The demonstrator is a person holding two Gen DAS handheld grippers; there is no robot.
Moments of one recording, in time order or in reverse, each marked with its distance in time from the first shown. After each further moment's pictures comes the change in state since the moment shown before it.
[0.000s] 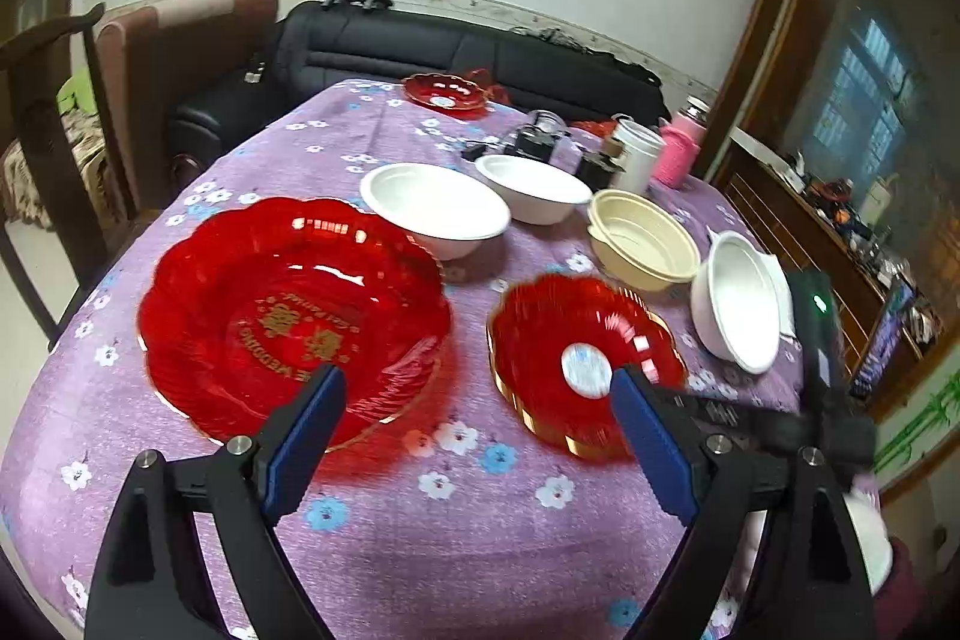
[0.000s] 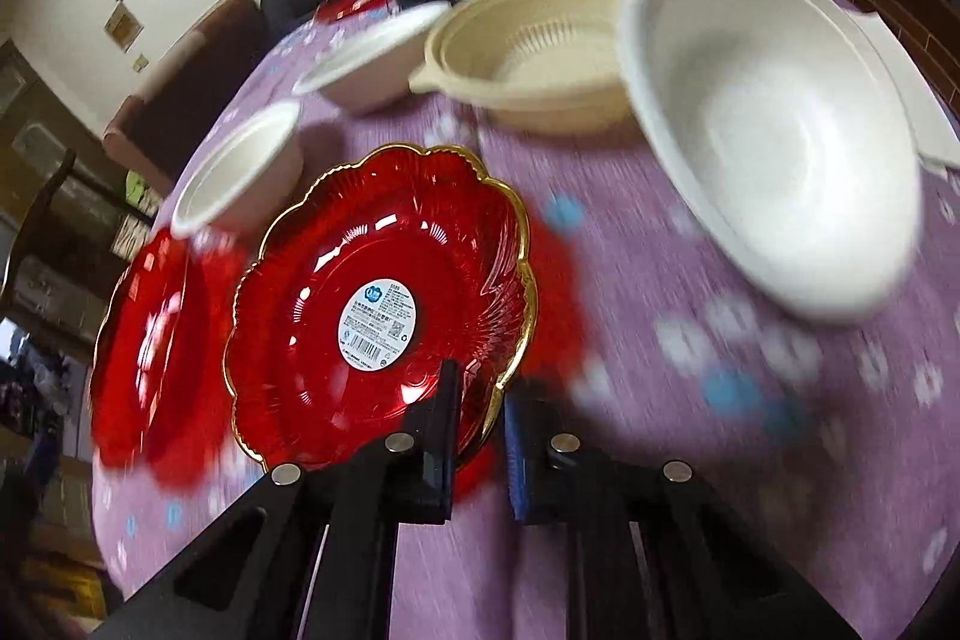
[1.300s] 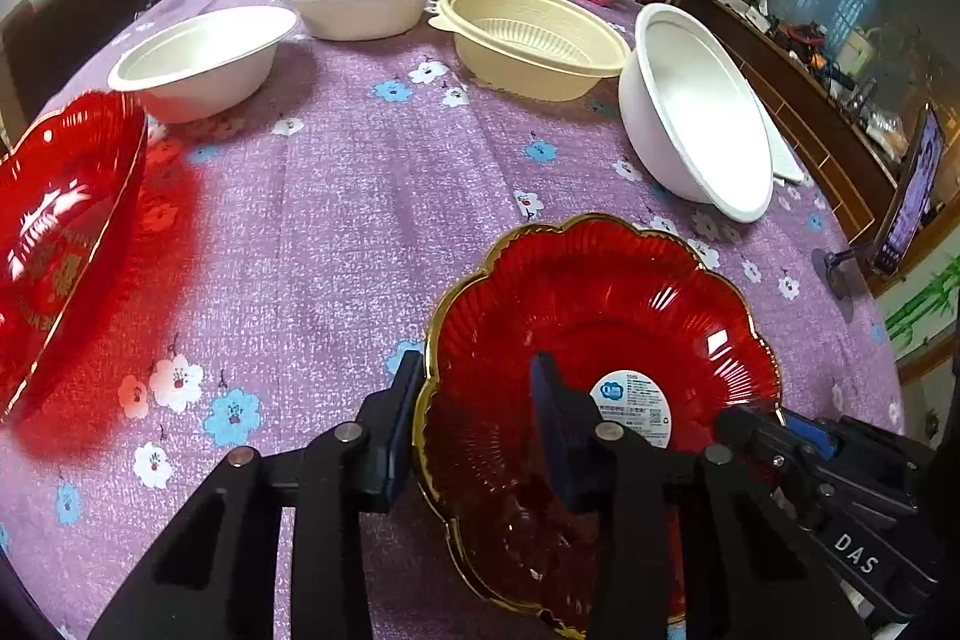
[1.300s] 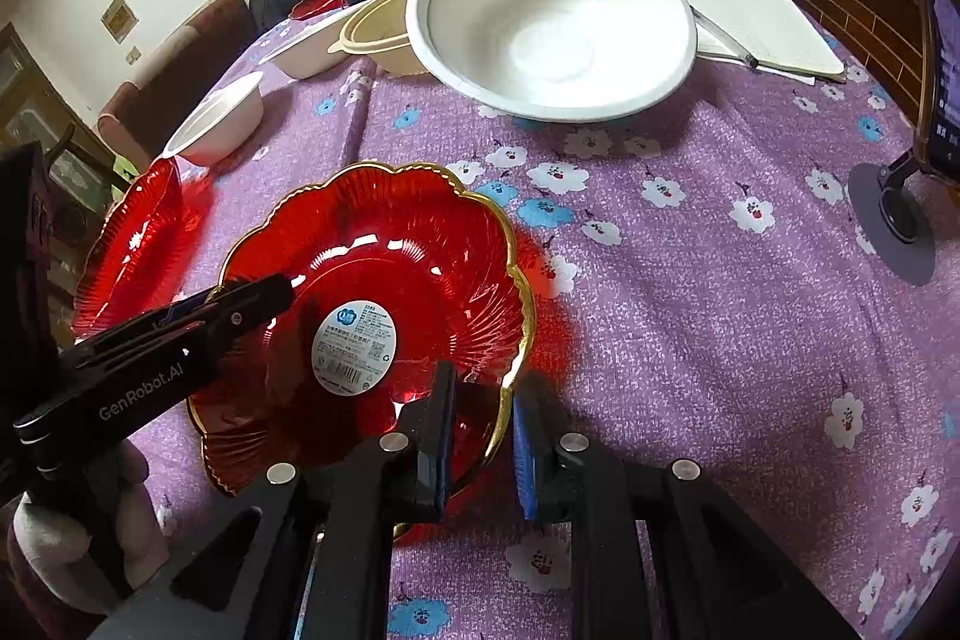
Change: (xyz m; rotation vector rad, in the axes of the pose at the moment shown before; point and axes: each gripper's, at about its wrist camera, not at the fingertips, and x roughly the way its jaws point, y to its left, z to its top) left arm 0.118 -0.095 -0.045 0.138 0.336 -0.080; right arm -0.054 -0.063 -0.068 -0.011 -0.060 -0.072
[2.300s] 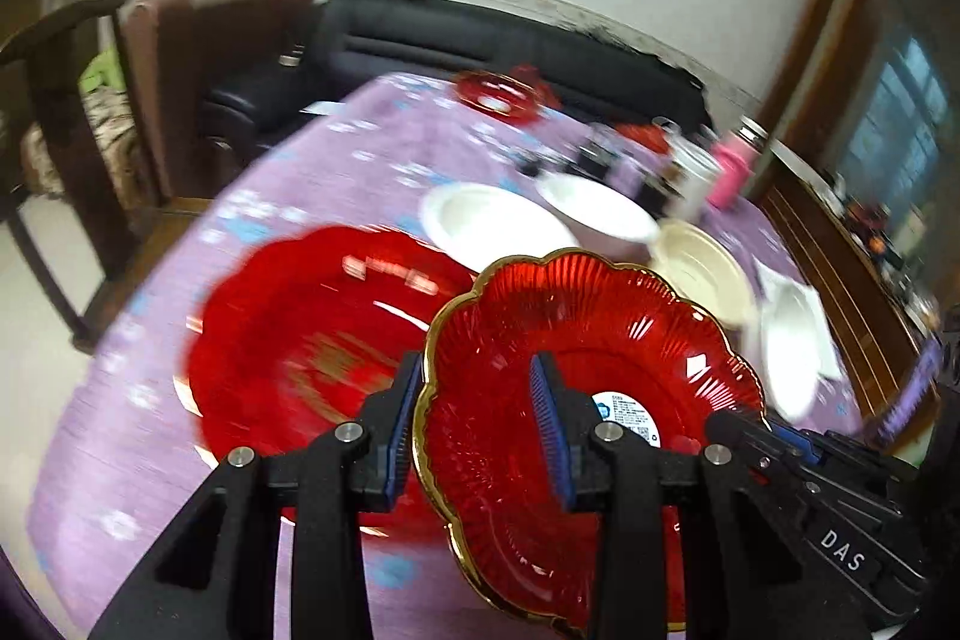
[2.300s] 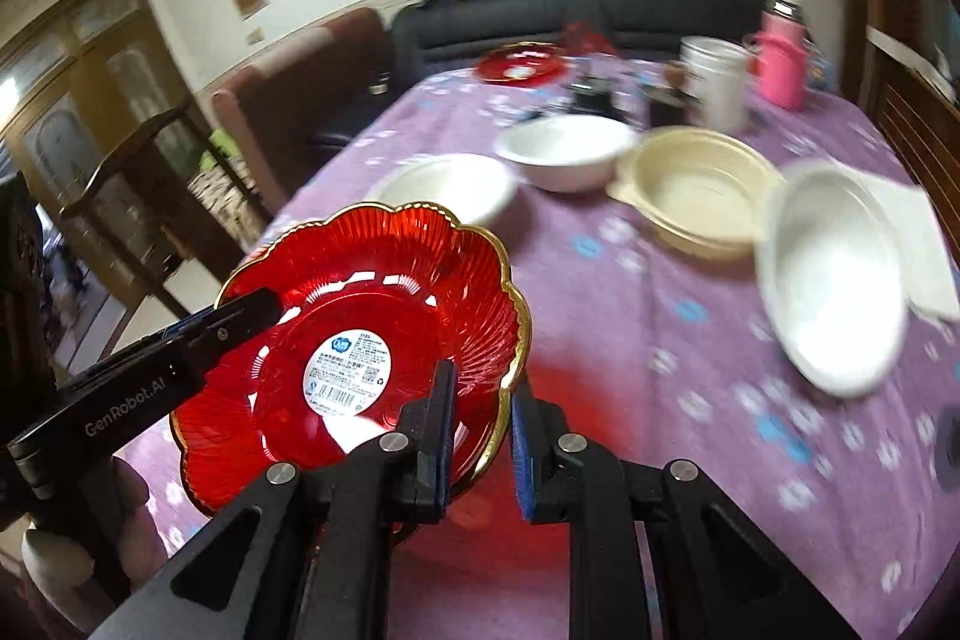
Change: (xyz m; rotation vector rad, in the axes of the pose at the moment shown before) left arm -0.137 0.145 0.034 -0.245 -0.305 0.161; right arm -0.016 0.186 0.069 -0.277 -0.130 0.178
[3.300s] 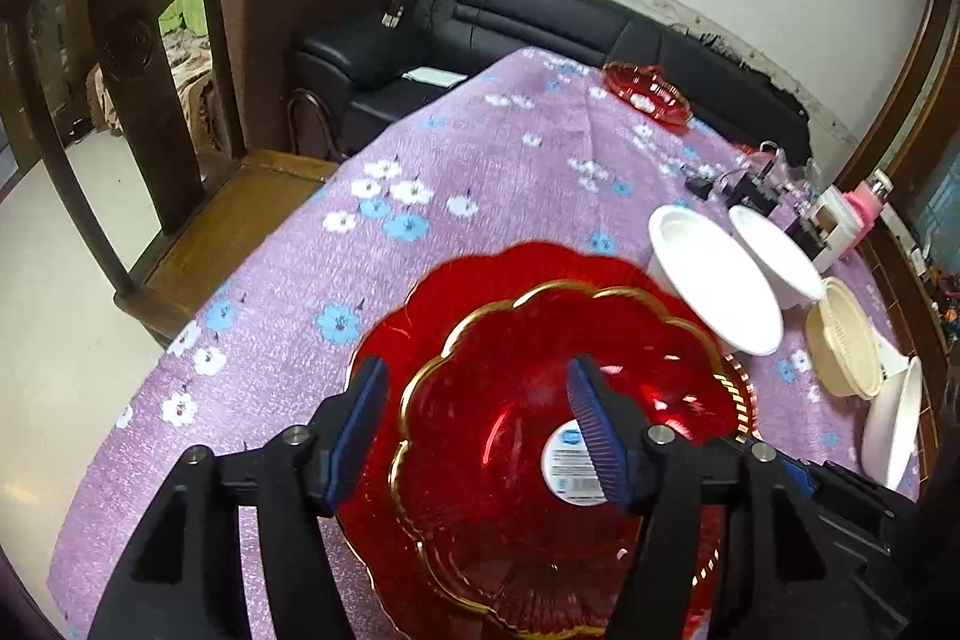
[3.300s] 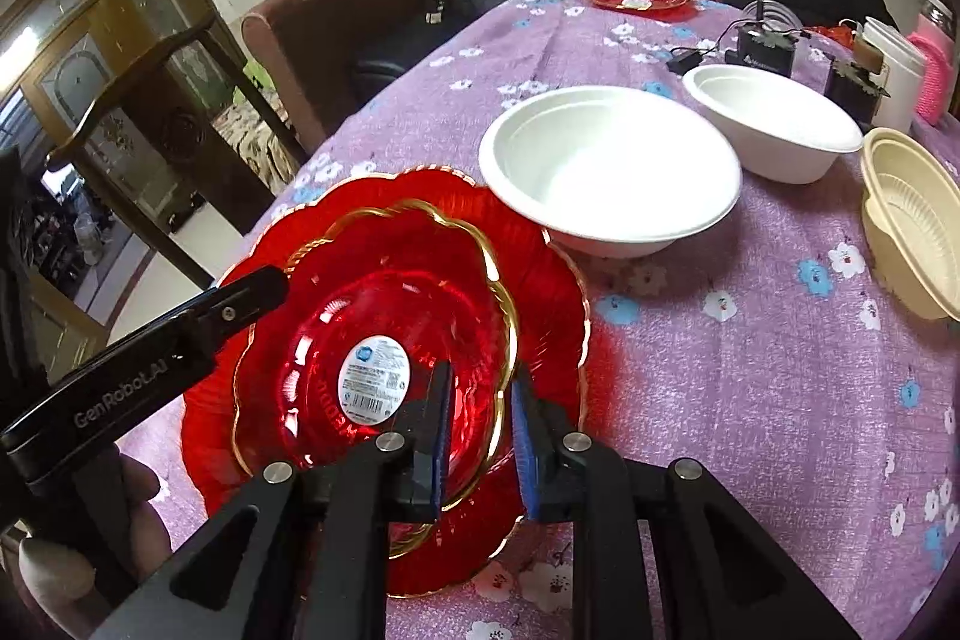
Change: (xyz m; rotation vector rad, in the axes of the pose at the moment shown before) left arm 0.060 0.099 0.020 -0.135 0.041 0.134; right arm 0.129 0.051 0.027 -0.036 0.124 0.083
